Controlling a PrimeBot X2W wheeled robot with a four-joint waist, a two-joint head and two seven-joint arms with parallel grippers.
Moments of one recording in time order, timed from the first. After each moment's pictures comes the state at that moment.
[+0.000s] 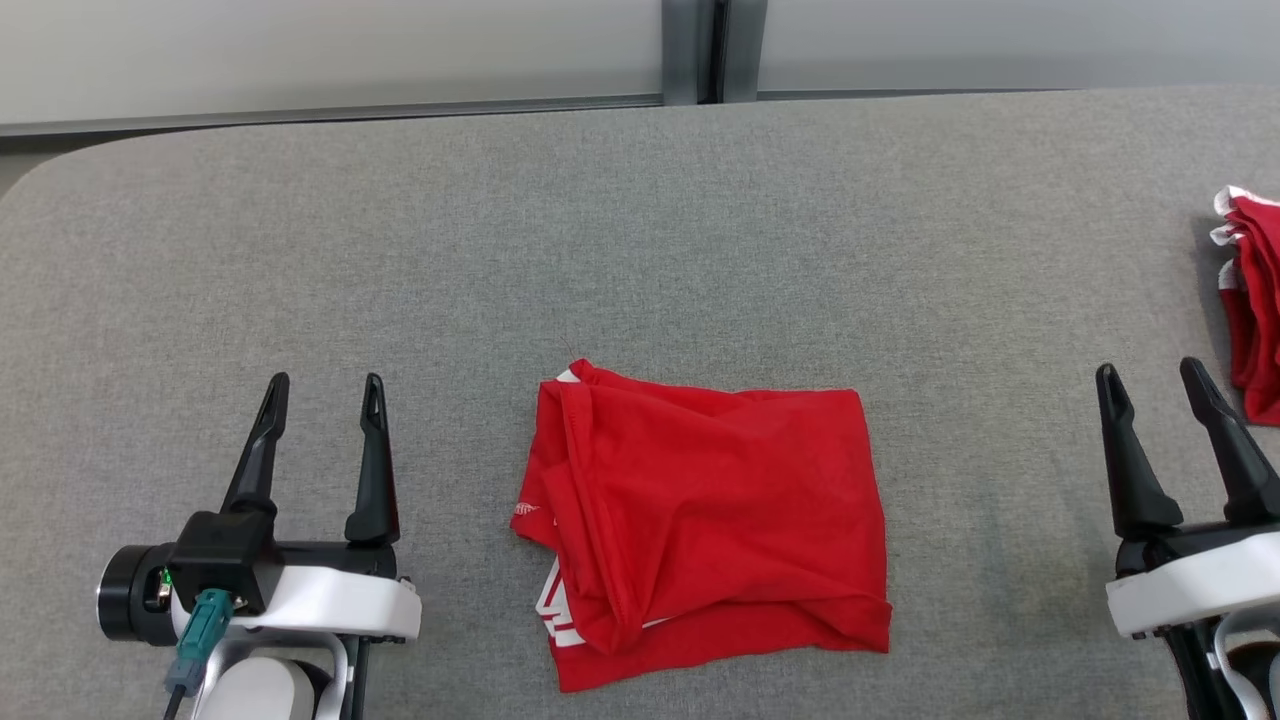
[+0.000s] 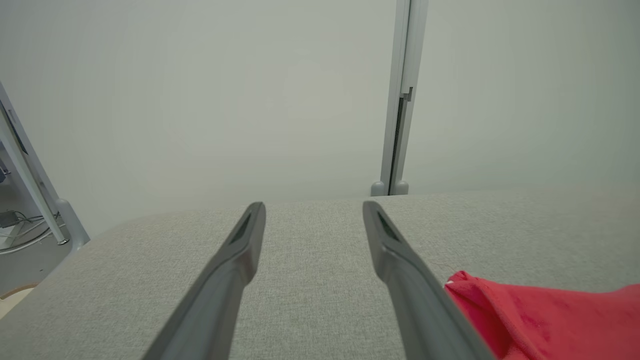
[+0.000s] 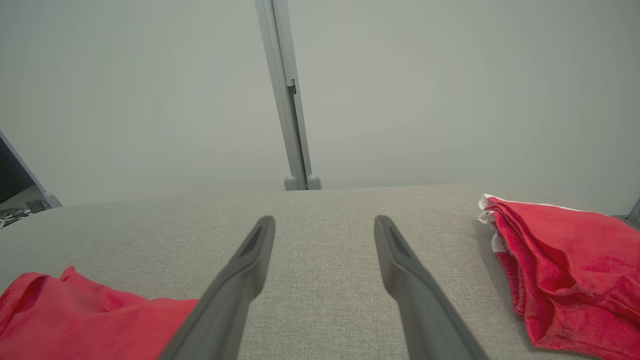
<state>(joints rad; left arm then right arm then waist) -0.13 0.16 -0.19 0.07 -0.24 0.16 -0.25 -0.09 -0.24 0.02 -0.02 0.36 0.13 -0.02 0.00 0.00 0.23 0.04</state>
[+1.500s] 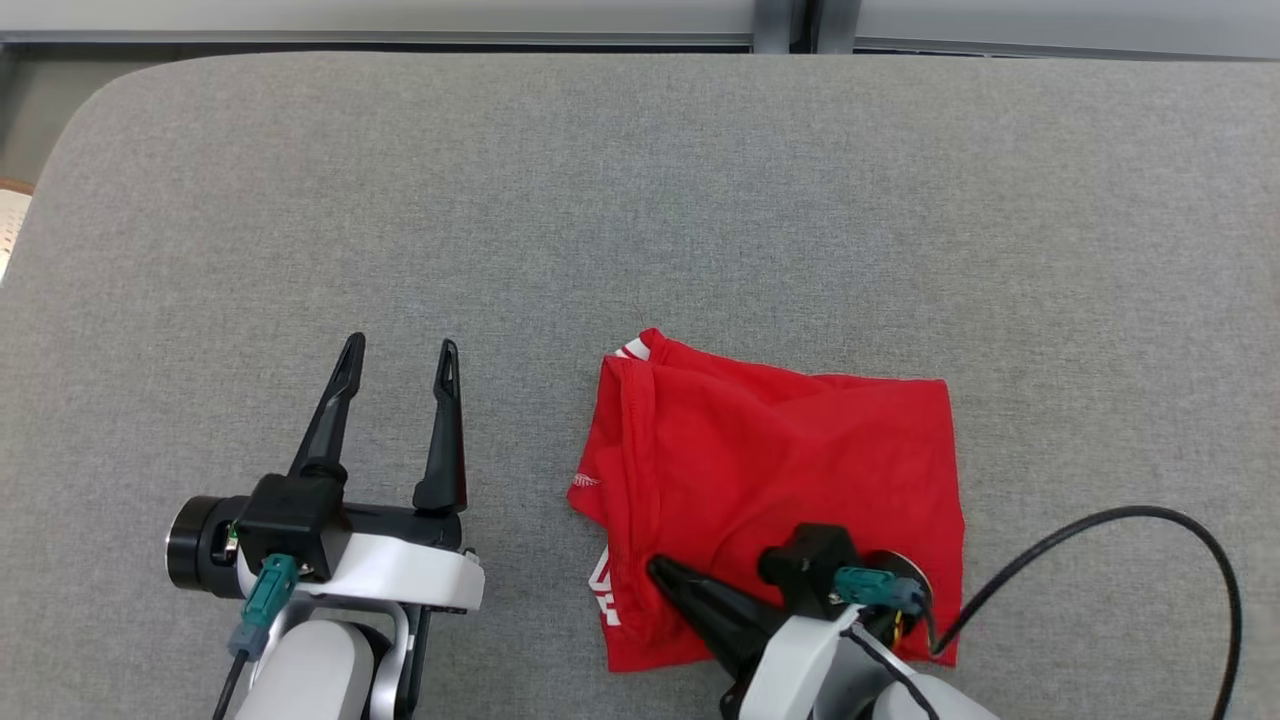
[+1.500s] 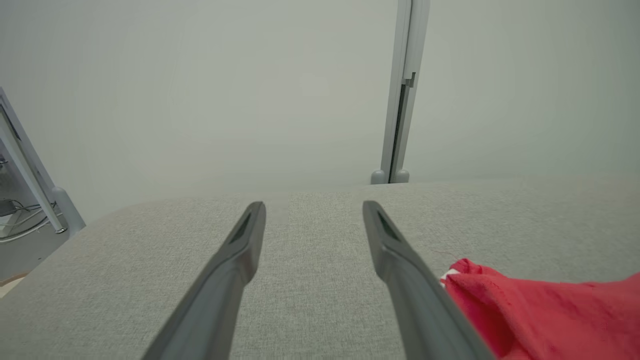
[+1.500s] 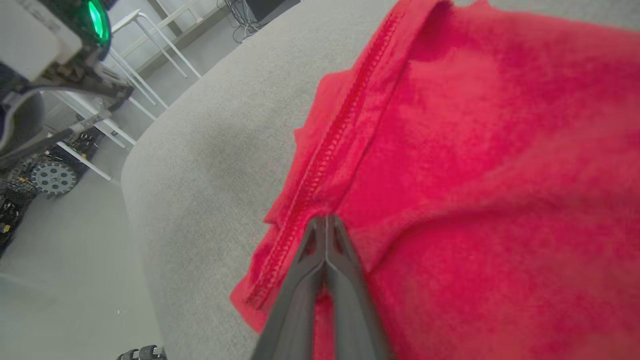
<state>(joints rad) -0.19 0.13 -0.28 0.08 -0.24 0.16 -0.25 -0.30 -0.18 0.79 0.23 0.49 0.13 0.12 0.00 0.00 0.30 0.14</state>
